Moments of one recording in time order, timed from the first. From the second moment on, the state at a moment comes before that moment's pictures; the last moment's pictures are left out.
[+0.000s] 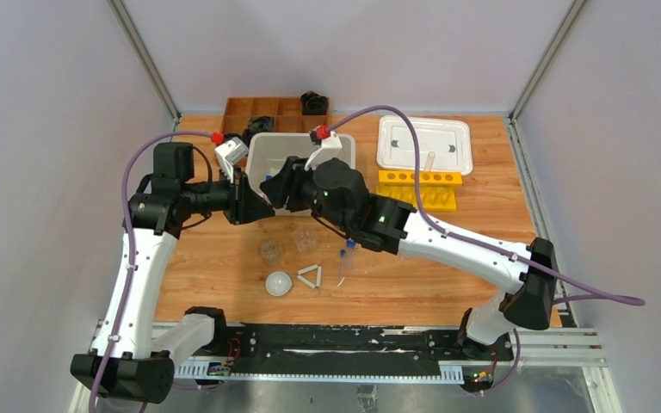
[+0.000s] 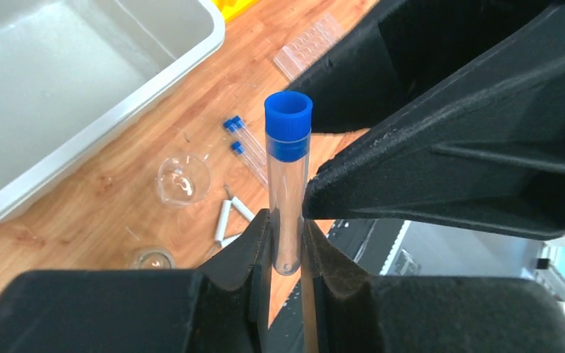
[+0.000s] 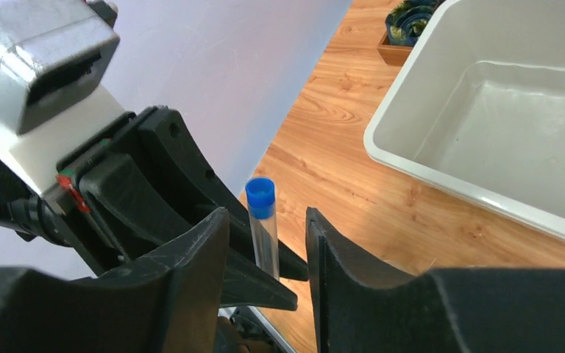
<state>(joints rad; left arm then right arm) -0.08 1.02 1.21 -0.91 0.96 0.09 1.16 1.52 1.44 -0.03 0.35 0.70</state>
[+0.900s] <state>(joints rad) -0.09 0.89 1.18 -0.94 0.87 0.39 1.07 1.76 2.00 -0.67 -0.11 0.57</state>
